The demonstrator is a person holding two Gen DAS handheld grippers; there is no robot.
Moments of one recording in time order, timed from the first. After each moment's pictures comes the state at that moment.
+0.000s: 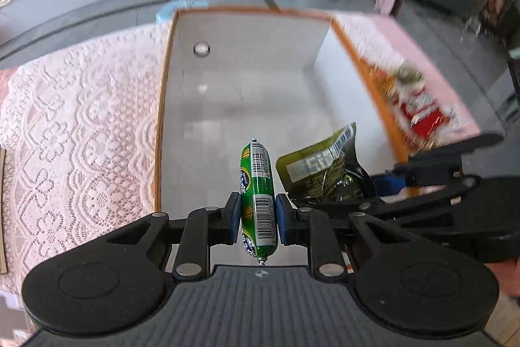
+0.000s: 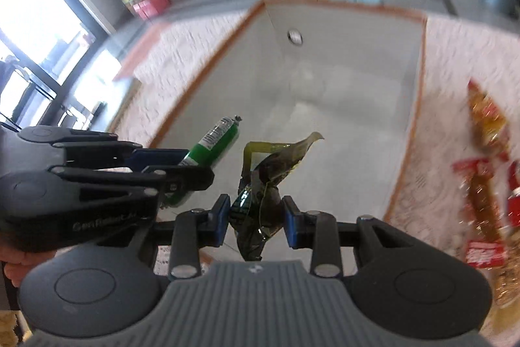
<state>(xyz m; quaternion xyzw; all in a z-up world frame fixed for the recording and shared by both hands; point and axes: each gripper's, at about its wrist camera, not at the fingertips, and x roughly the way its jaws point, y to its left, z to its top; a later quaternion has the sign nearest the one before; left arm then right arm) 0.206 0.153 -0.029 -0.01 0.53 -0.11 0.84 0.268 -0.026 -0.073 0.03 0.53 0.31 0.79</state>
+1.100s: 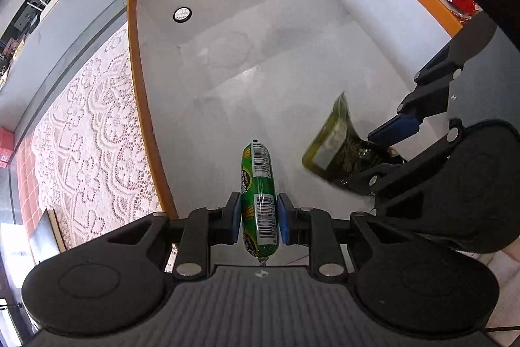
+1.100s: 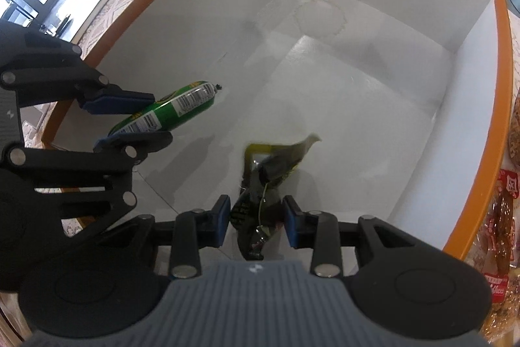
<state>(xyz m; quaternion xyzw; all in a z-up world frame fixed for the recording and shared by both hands) 0.228 0.101 -0.079 0.22 0.59 -0.10 0.77 0.306 0.028 -0.137 -0.09 0.60 0.32 0.73</state>
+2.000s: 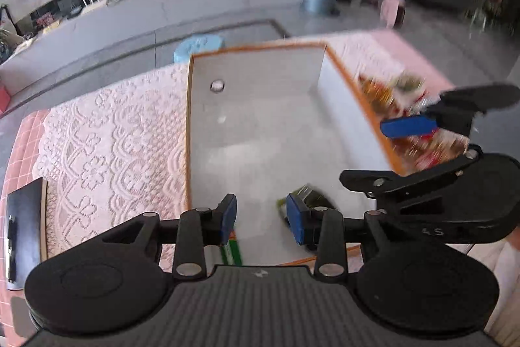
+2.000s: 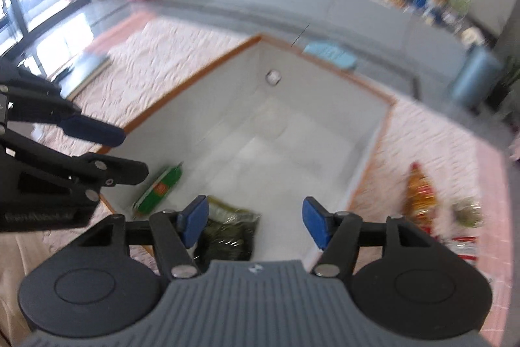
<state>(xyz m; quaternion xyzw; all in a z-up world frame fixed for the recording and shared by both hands) 0.160 0.138 0.014 0.04 0.46 -0.08 0.88 0.249 -0.005 -0.048 -0.13 0.42 0.27 0.86</state>
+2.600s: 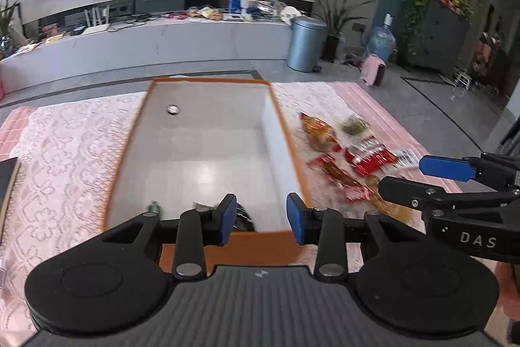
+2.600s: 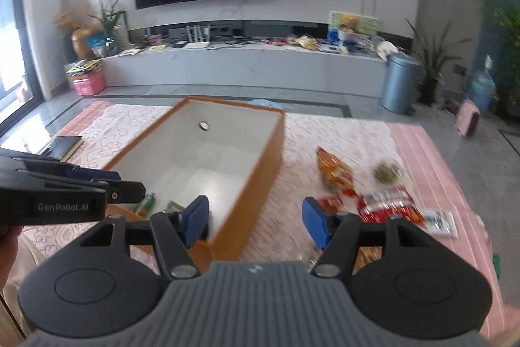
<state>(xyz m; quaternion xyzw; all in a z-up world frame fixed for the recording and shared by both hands) 0.087 0.075 0.019 -0.03 0.37 -0.09 0.92 0.128 -0.123 -0.015 -0.02 0.32 0.16 0.94</state>
